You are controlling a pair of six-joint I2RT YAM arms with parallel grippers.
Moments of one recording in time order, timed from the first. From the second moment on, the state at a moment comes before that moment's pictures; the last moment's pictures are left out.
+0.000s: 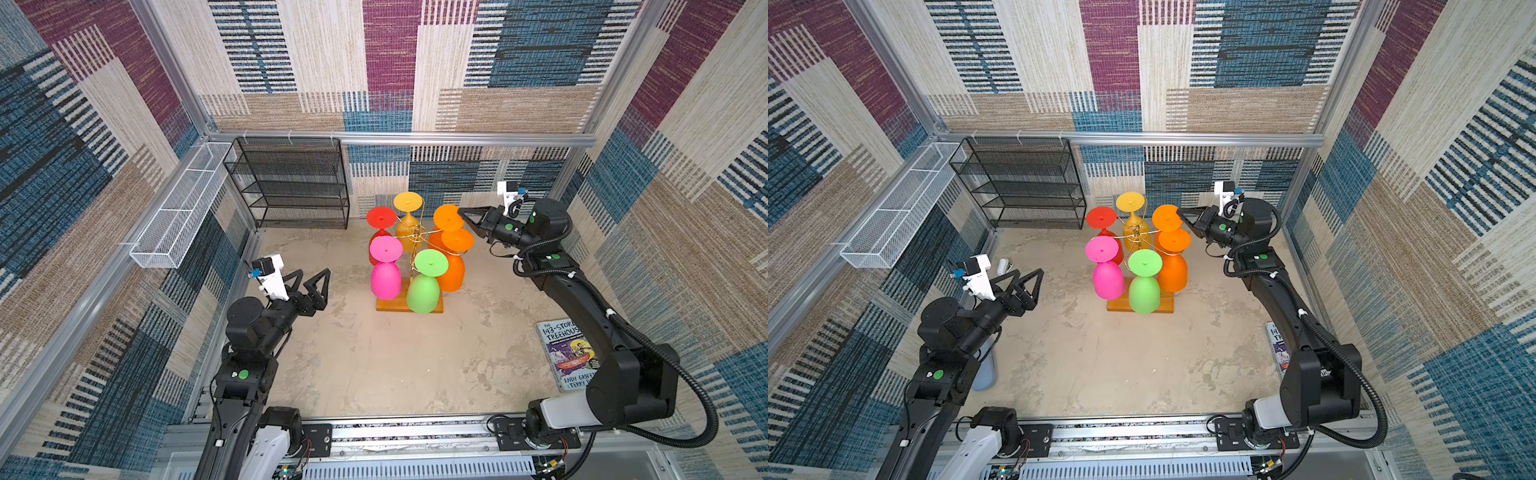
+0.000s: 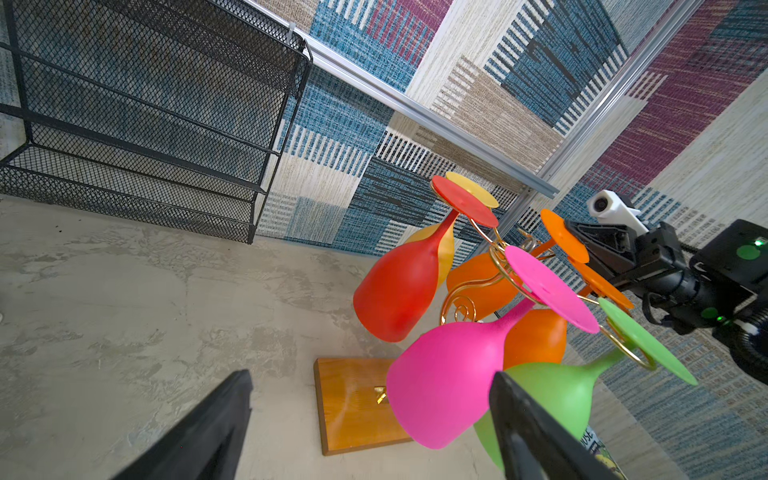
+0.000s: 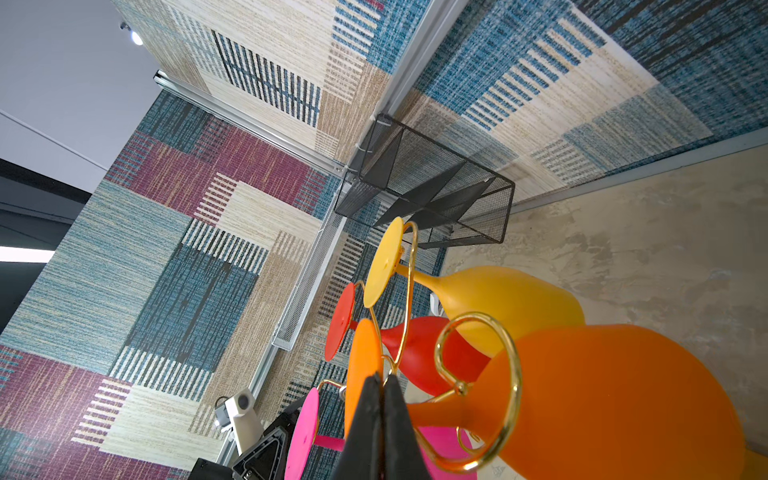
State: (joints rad) left arm -0.09 0.62 0.70 -0.12 0.32 -0.44; right arm 0.12 1.44 1.23 0.20 -0.81 1.06
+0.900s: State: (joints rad) left arm -0.09 0.61 0.70 -0.12 0.32 -0.44; right arm 0.14 1.63 1.44 0.23 -0.79 1.10
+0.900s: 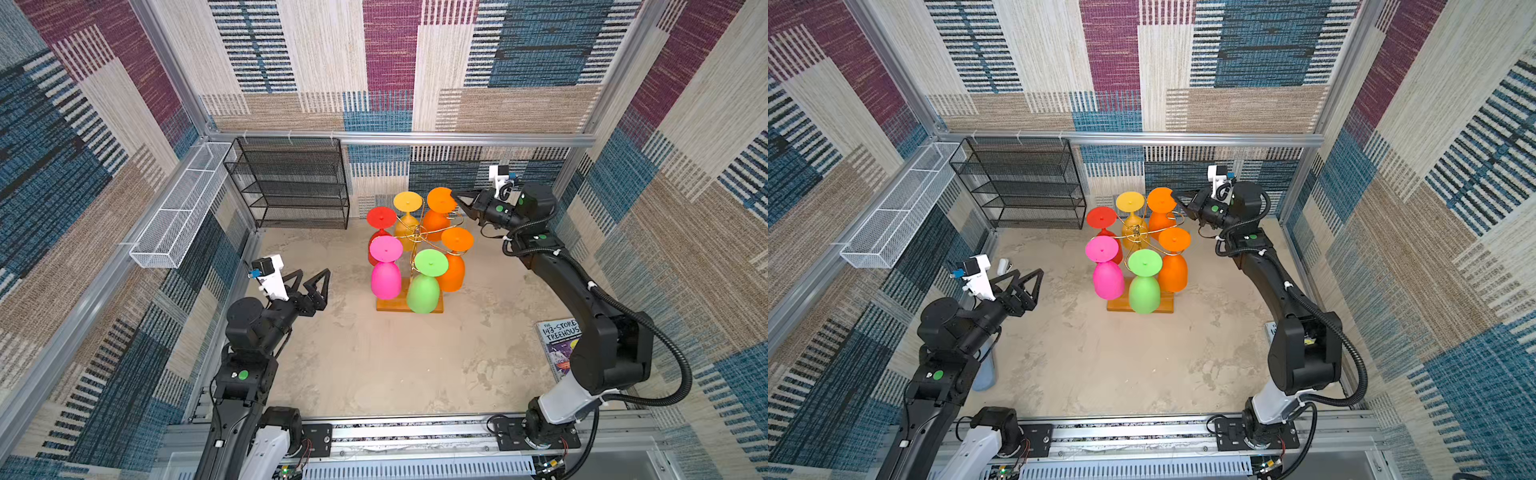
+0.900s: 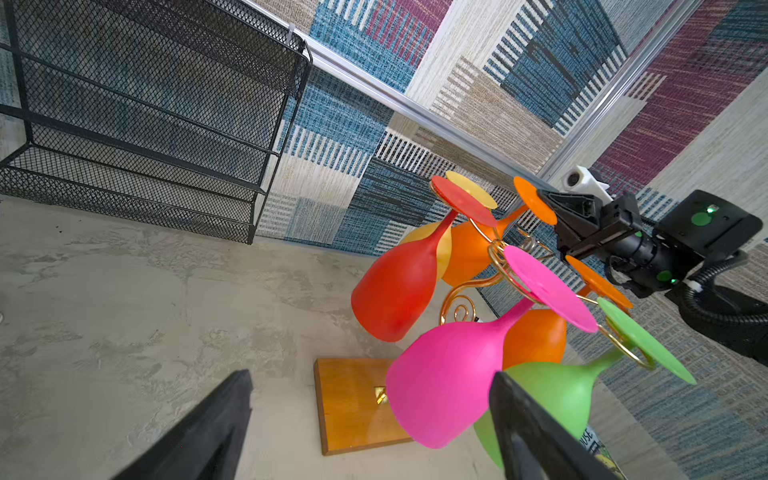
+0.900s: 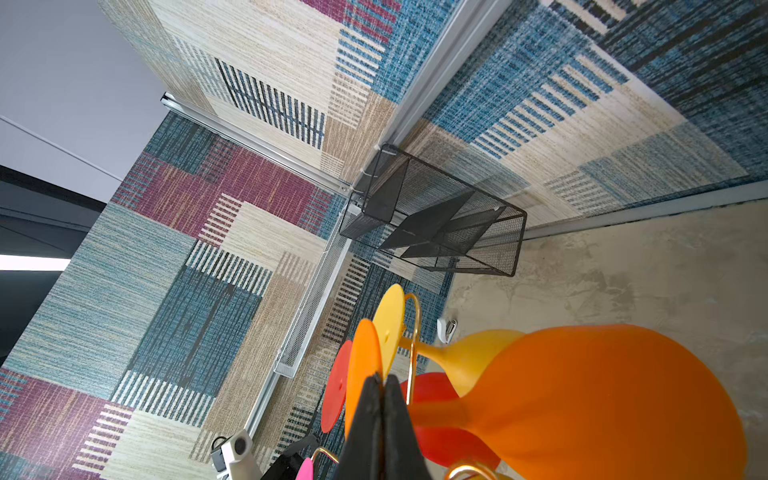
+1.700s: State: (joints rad) left arm -0.09 0.67 0.79 -0.02 0.41 -0.43; right arm -0.05 1.11 1.16 0.39 -0.66 1.02
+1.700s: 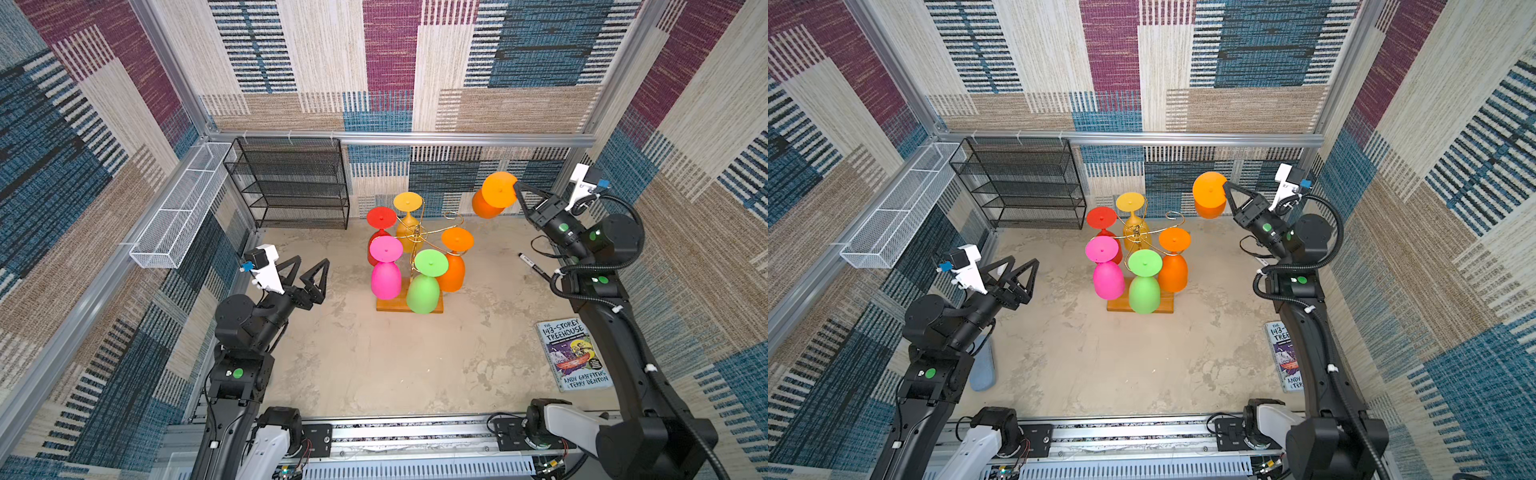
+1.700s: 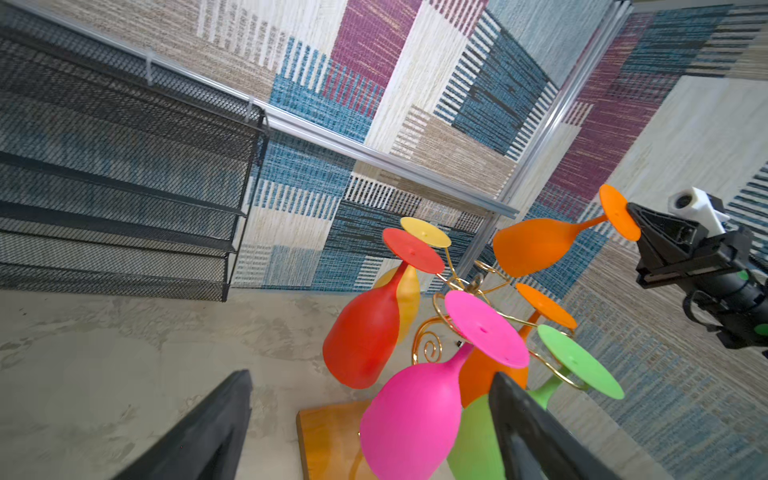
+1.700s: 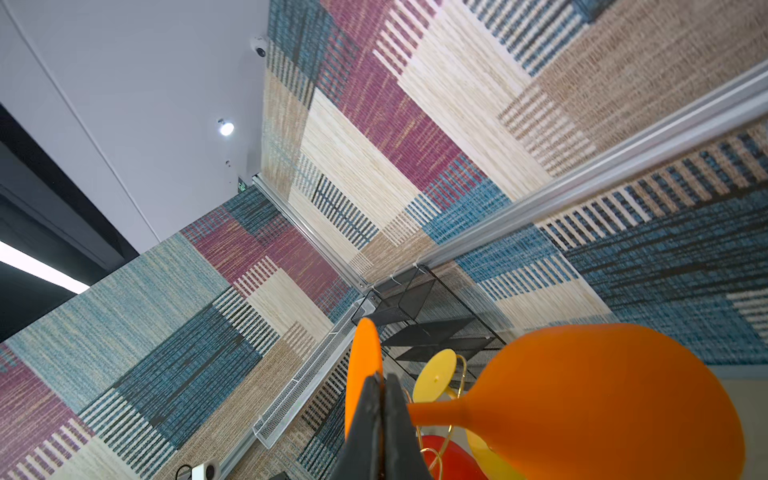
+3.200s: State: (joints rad) left arm -0.29 1.51 1.23 1.13 1.13 -1.24; right arm 0.42 1.31 1.02 1.40 -0.77 1.38
